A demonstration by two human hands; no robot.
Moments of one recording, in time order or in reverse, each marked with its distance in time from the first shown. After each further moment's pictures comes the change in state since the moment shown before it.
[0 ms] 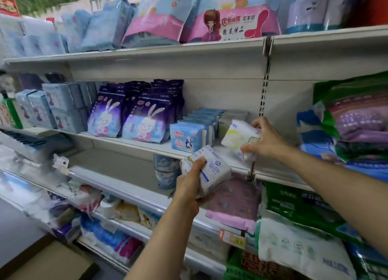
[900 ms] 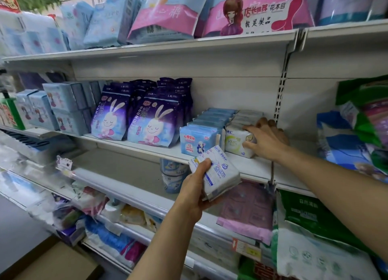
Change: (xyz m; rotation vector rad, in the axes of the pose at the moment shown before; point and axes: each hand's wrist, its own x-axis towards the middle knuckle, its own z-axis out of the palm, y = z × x) left_hand 0.040 0.017 -0.025 0.013 -0.138 -0.072; right_hand 0.053 -0.008 0.044 -0.641 0.007 -0.120
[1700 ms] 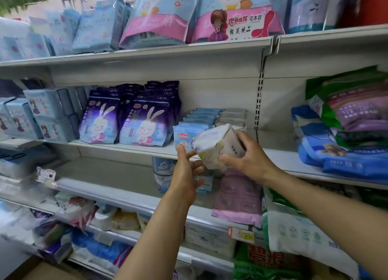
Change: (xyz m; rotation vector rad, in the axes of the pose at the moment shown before) left_hand -0.011 0.018 -0.011 0.005 -0.010 0.214; right_hand -0.108 -0.069 -0.024 1.030 0.103 -0.053
